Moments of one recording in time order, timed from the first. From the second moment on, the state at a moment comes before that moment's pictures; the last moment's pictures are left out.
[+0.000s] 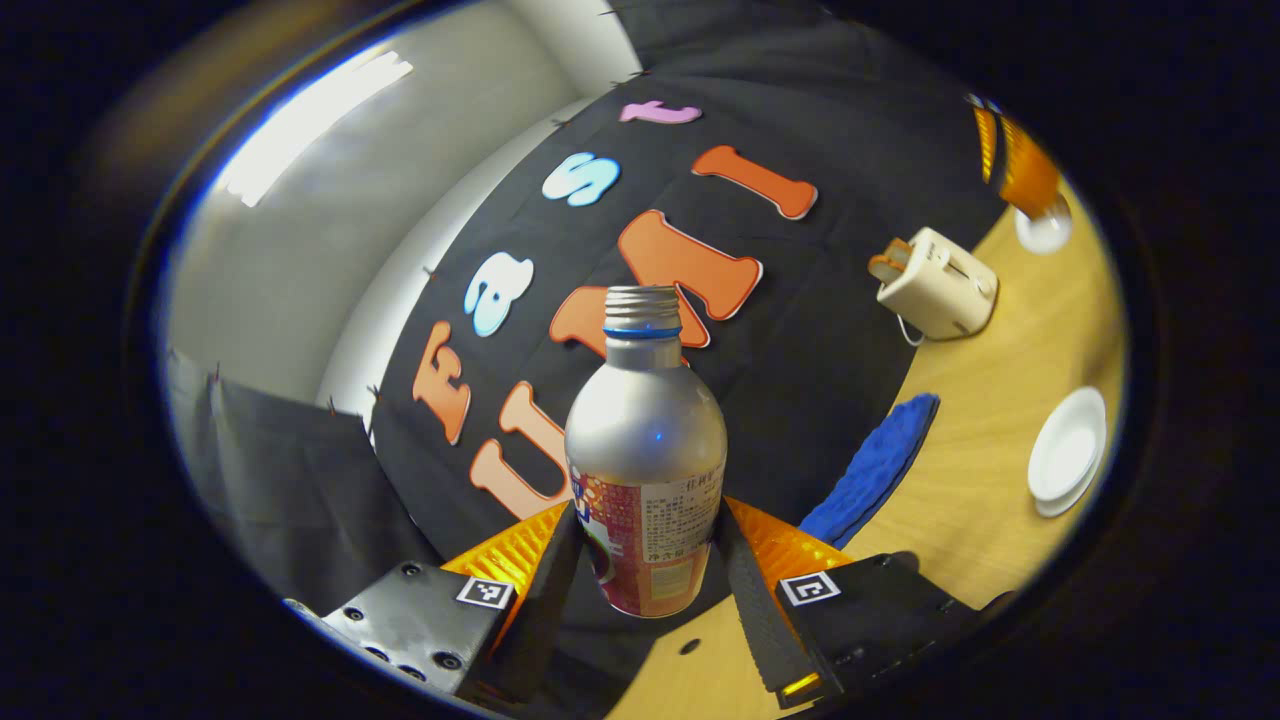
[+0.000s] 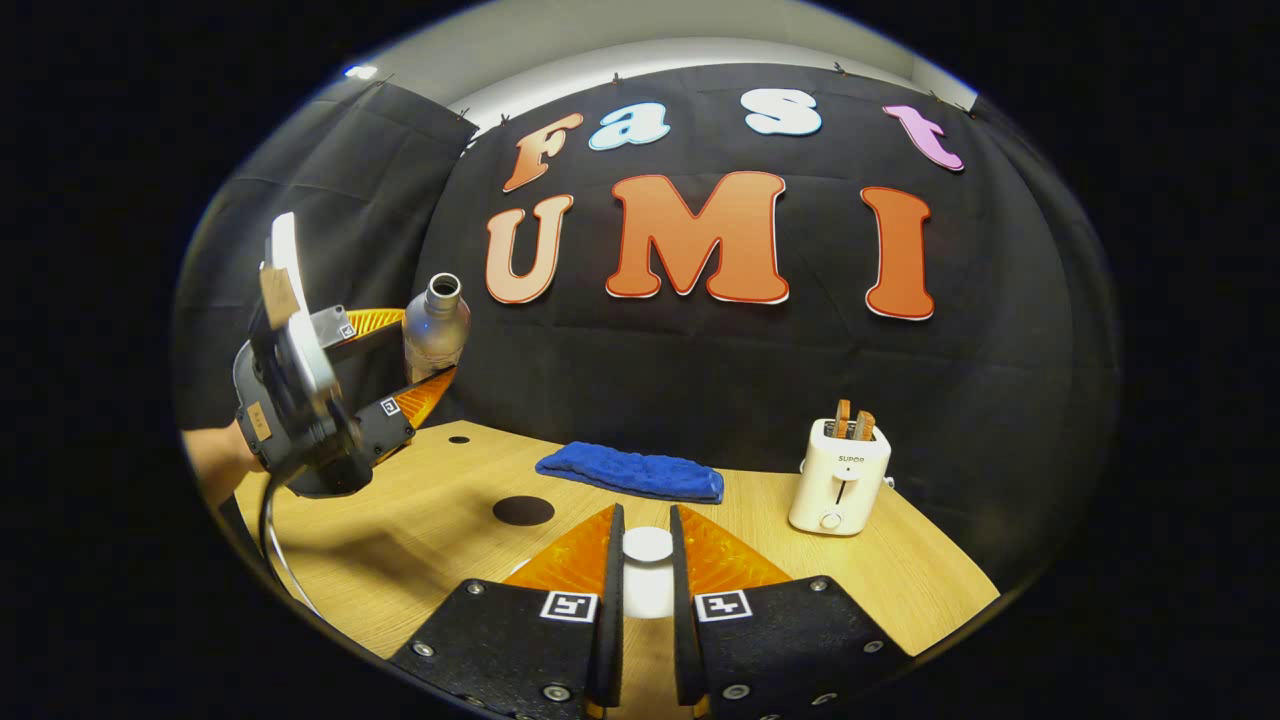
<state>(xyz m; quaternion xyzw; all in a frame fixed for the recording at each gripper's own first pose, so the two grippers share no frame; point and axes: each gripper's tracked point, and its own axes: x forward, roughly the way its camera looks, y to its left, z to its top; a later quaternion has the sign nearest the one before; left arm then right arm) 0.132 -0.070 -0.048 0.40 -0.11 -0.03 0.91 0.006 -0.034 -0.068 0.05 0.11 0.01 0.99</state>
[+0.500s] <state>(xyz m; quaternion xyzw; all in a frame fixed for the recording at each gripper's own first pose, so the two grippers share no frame) 0.169 -0.064 -0.118 0.09 0.03 -0.08 0.99 0.019 -0.017 -0.082 0.04 0.13 0.02 0.99</state>
